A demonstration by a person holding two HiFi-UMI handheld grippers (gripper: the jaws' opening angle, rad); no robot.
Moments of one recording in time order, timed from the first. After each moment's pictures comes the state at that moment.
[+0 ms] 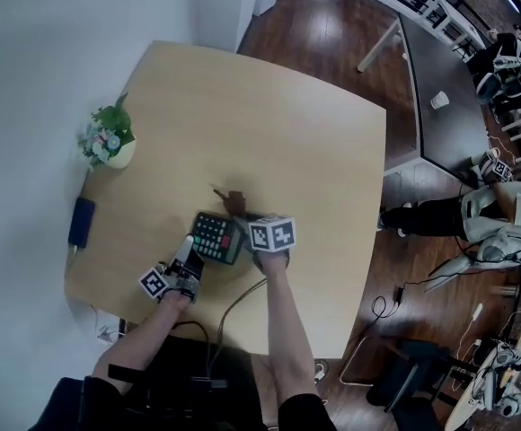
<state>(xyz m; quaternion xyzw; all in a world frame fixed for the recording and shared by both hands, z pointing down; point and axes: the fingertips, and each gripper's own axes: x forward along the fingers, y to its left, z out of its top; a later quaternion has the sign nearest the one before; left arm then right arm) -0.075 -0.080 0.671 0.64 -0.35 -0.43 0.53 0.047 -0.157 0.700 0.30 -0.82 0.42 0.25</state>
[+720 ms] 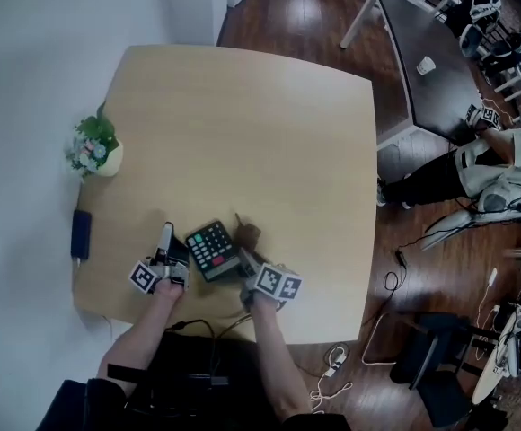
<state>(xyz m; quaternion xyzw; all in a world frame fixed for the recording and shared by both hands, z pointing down) -0.121 -0.099 0.674 0.61 -0.39 -0.45 0.53 0.095 -0.038 0.700 0.46 -0.68 0.57 0.02</state>
